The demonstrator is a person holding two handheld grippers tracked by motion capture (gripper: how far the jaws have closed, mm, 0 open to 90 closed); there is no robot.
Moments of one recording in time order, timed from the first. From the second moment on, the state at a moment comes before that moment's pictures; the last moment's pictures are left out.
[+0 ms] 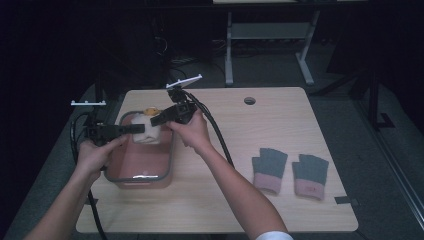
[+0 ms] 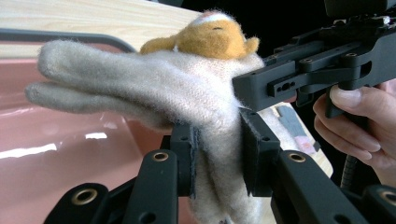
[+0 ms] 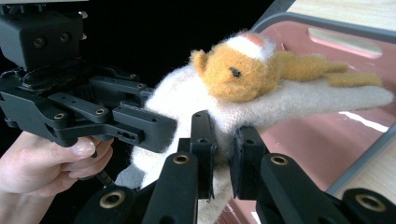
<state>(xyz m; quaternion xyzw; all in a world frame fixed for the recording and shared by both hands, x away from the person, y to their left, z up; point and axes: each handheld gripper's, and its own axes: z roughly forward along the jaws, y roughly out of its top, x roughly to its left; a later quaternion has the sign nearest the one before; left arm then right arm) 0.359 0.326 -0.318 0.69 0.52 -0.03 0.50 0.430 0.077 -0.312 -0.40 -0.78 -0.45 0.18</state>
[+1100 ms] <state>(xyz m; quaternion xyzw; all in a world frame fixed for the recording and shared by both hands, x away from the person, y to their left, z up) 0.361 0.334 -0.381 0.70 0.55 -0.07 0.44 0.434 0.090 -0.392 -0.43 -0.77 -0.42 0.24</state>
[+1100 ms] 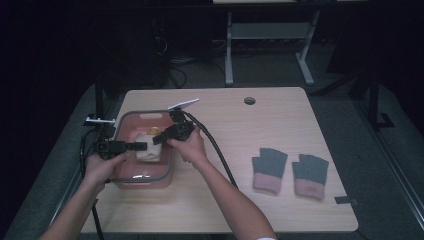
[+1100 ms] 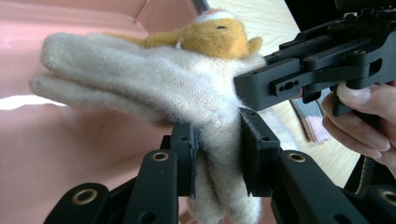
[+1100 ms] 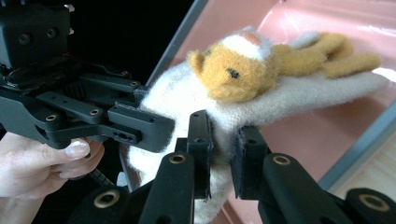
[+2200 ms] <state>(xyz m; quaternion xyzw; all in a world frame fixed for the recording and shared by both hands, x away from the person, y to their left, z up) 0.366 0.317 -0.397 0.75 0.57 -0.04 0.33 0.423 0.060 -0.382 -0.43 -0.78 -0.40 0.22</state>
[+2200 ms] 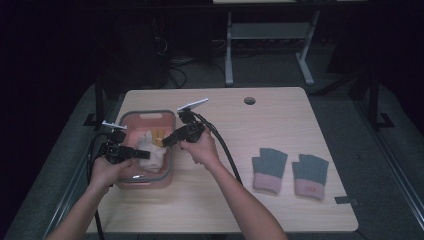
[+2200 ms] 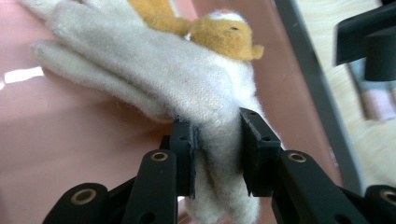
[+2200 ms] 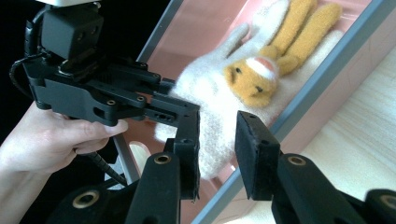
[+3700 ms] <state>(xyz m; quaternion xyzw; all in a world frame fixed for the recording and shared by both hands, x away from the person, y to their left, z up) 0.380 0.304 -0.393 0.79 0.58 0.03 0.22 0.404 0.002 -0.365 -0.42 -0.77 -0.44 0.19</state>
